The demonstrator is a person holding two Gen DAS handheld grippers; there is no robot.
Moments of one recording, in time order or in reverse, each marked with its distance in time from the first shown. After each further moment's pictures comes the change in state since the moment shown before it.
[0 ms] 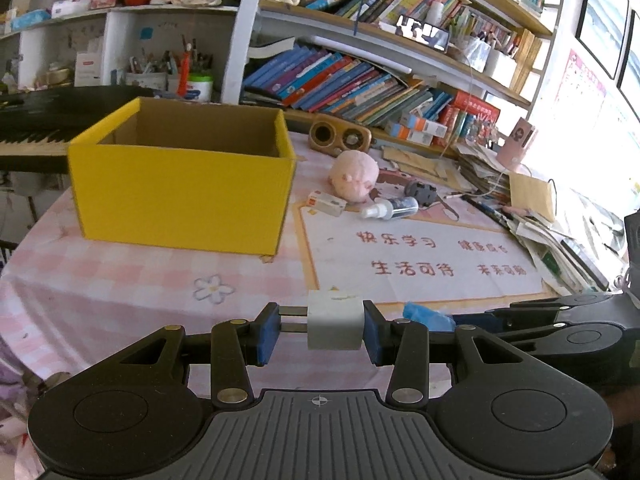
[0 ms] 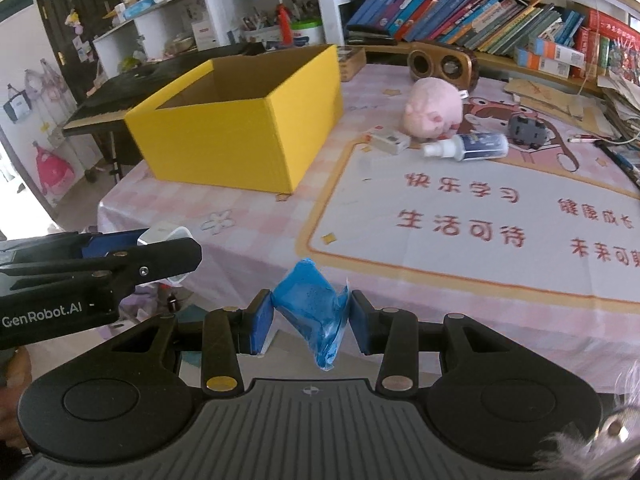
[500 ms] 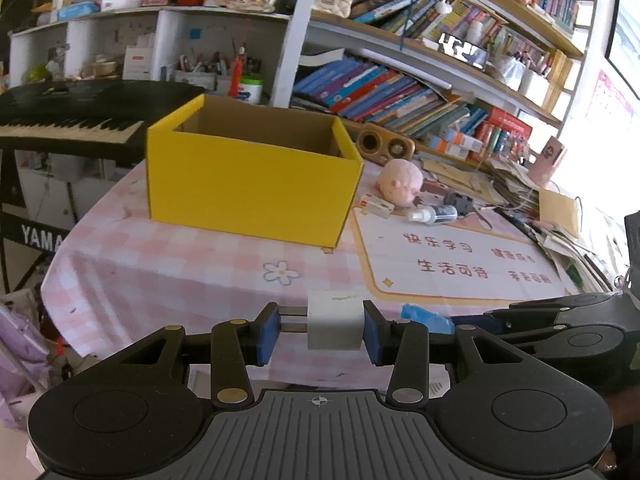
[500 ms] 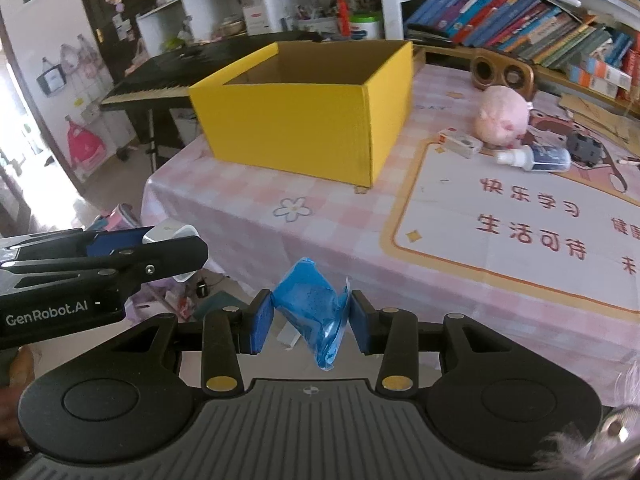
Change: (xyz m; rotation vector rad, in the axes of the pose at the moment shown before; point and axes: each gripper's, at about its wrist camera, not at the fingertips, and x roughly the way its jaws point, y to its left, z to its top) left arm -0.035 0.035 -0.016 -0.063 -0.027 0.085; right arm 0.010 0.054 -0.002 -0.086 0.021 0.079
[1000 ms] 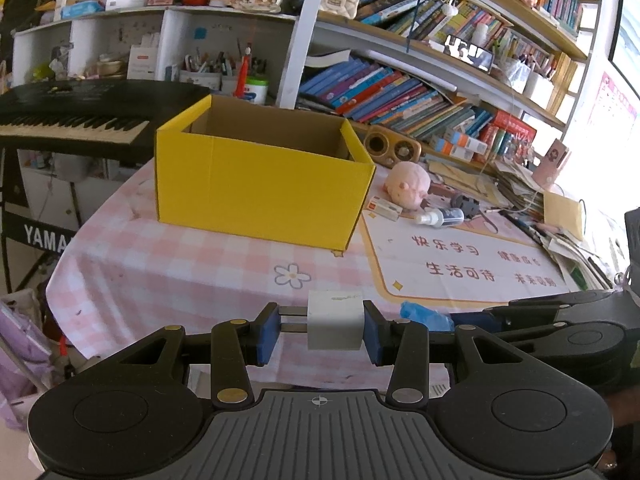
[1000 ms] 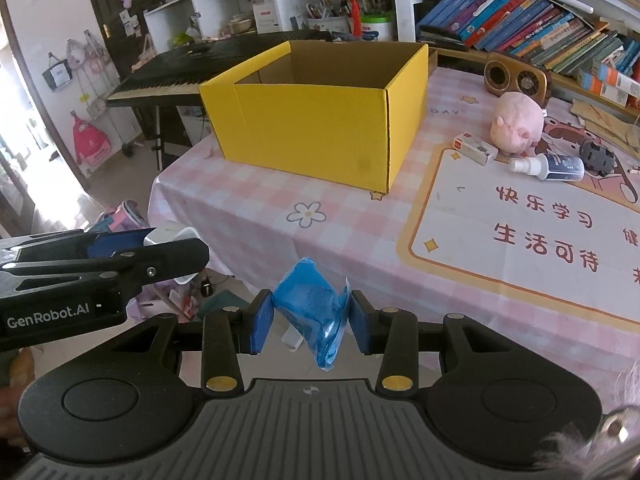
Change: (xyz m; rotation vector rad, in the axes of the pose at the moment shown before) left arm 0.001 0.008 0.002 -0.001 -0.003 0.004; right arm 0.006 0.007 0.005 -0.015 0.001 0.008
